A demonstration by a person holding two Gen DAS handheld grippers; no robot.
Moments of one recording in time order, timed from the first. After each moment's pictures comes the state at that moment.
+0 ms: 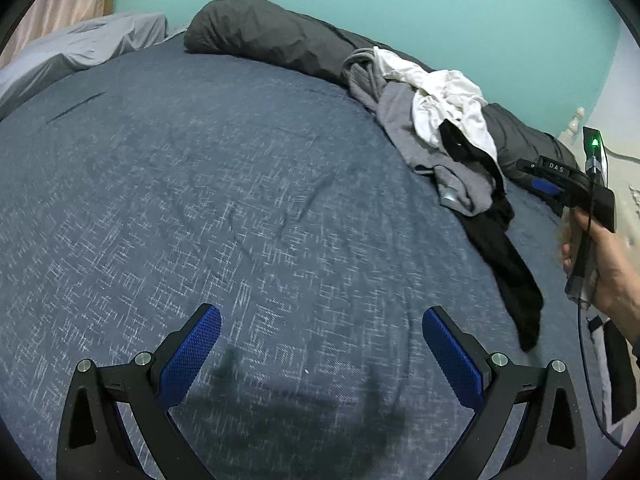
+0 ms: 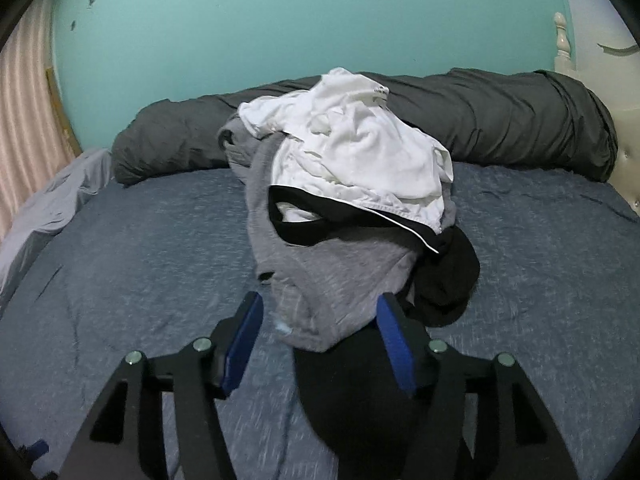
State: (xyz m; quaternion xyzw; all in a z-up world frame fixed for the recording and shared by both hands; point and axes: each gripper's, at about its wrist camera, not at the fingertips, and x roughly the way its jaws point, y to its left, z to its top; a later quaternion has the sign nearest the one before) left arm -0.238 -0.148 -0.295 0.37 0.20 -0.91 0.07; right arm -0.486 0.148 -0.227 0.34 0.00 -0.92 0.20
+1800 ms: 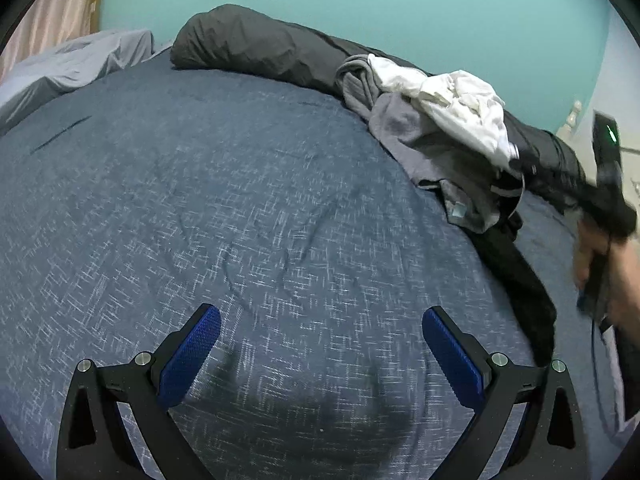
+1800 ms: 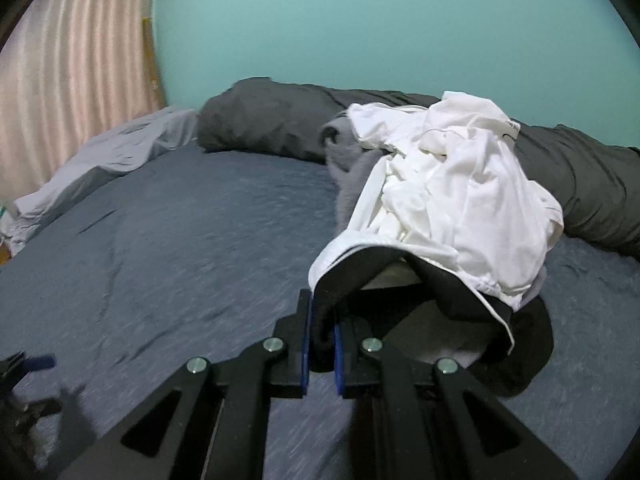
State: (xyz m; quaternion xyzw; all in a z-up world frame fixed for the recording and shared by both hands) left arm -0.273 -0.159 -0.288 0.35 0.18 -0.92 0.06; right arm -0.456 0.089 -0.226 0.30 0.09 -0.87 0.37
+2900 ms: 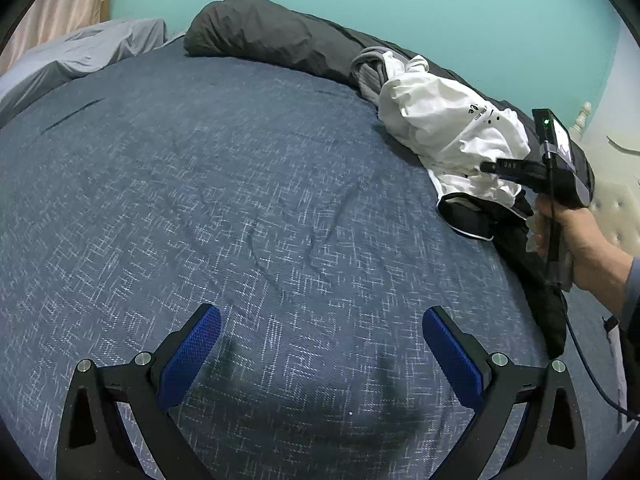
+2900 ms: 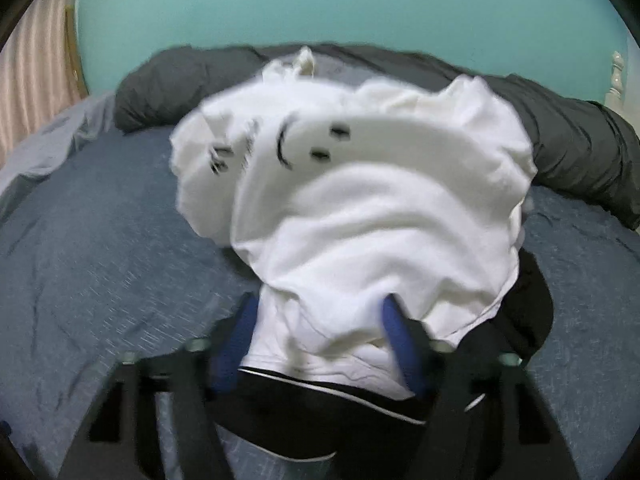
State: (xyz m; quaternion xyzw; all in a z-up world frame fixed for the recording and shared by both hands) left arm -0.261 -0.172 -0.312 0.37 0.18 -0.91 0.07; right arm -0.528 0.052 -0.287 0.37 0.10 -0.90 0.22
